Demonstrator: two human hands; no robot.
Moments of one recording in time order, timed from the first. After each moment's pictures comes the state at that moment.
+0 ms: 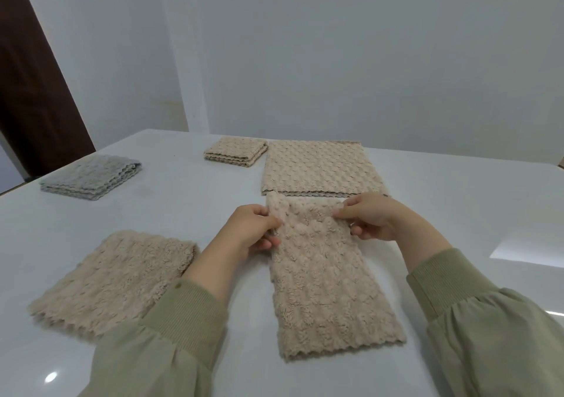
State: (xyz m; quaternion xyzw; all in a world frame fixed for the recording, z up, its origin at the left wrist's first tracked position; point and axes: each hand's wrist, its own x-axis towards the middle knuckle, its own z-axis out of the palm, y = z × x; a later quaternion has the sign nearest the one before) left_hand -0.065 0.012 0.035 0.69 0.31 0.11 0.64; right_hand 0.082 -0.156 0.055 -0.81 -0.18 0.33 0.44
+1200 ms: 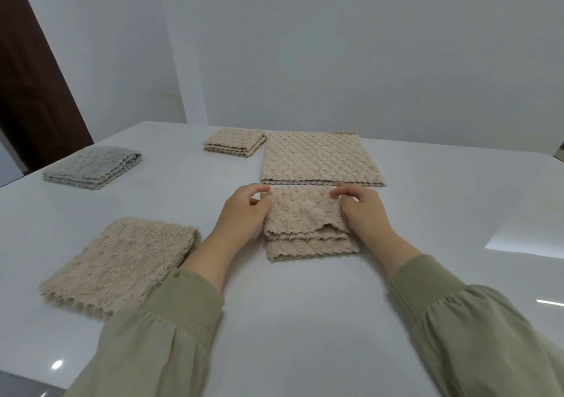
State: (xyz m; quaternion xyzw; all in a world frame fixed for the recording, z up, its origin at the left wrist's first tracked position) left_hand -0.077 0.016 0.023 0.82 0.24 0.23 0.46; right_hand 0.051 -0.152 0.010 -0.79 -0.23 0.02 0.57
